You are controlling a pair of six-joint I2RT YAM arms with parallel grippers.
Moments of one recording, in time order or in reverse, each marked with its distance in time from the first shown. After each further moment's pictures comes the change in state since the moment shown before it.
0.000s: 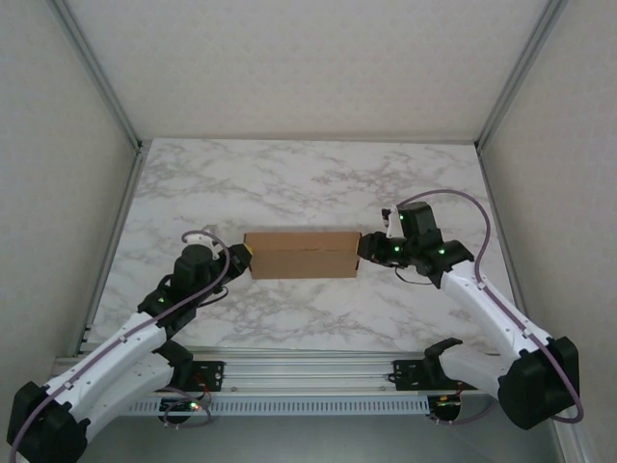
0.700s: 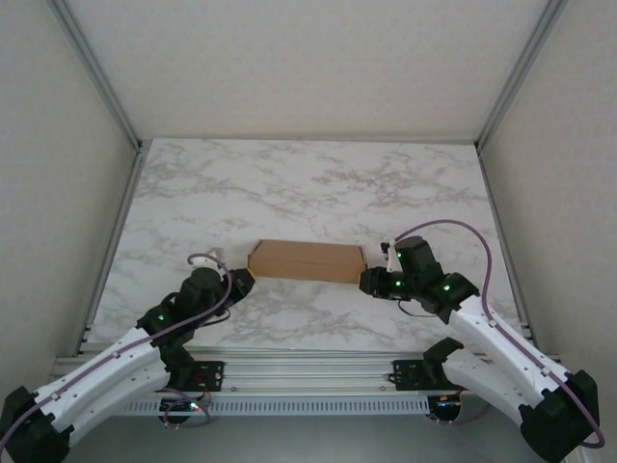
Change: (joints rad) left arm -0.177 -0.124 -0.117 -0.119 -0.089 -0.132; right arm 0.141 -0.227 -0.221 -0.062 0.079 0.069
